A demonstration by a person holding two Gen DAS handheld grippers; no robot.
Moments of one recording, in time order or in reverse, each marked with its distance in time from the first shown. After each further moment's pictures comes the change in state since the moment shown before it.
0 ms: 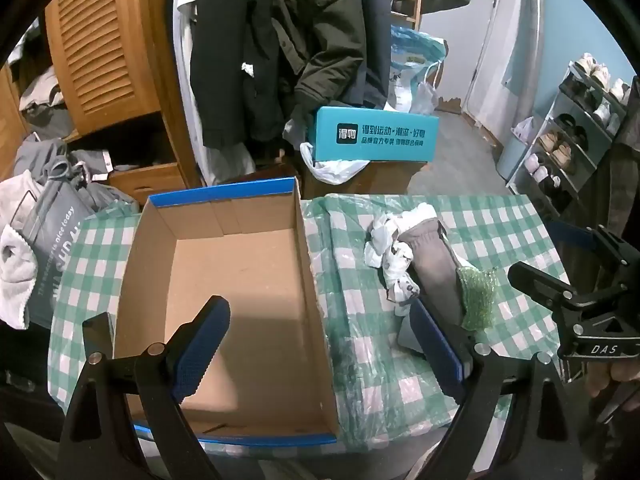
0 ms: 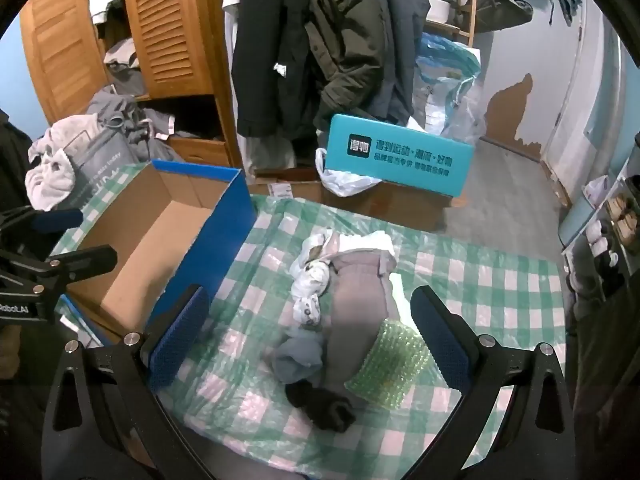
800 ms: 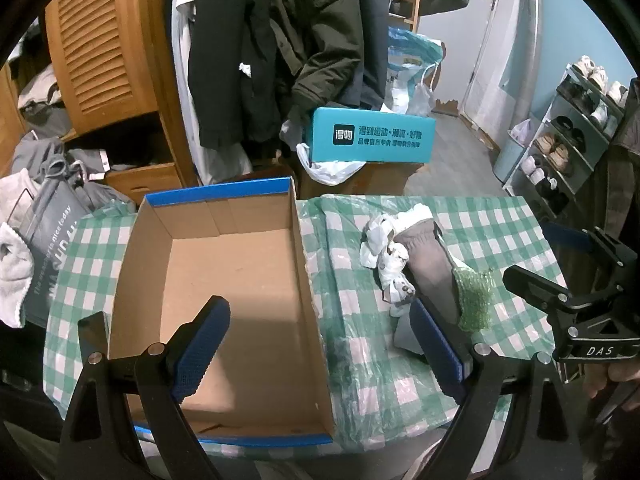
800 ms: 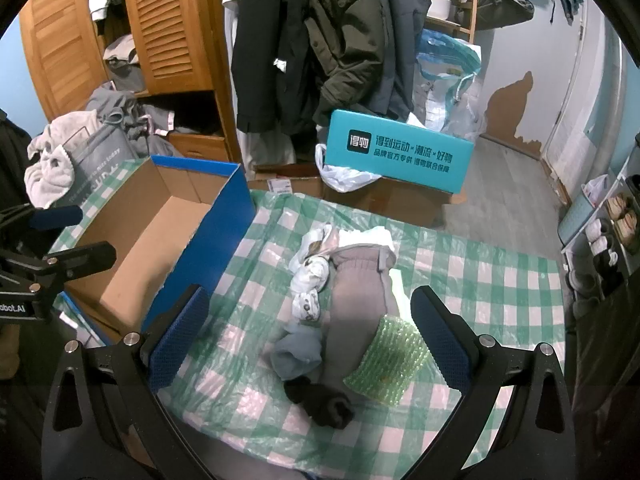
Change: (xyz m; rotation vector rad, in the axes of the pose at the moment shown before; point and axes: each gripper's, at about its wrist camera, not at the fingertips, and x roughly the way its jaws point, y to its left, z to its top) left arm -0.001 -0.002 0.002 0.003 -0.003 -0.011; right arm 0.001 -0.001 0.000 0.000 0.011 -0.001
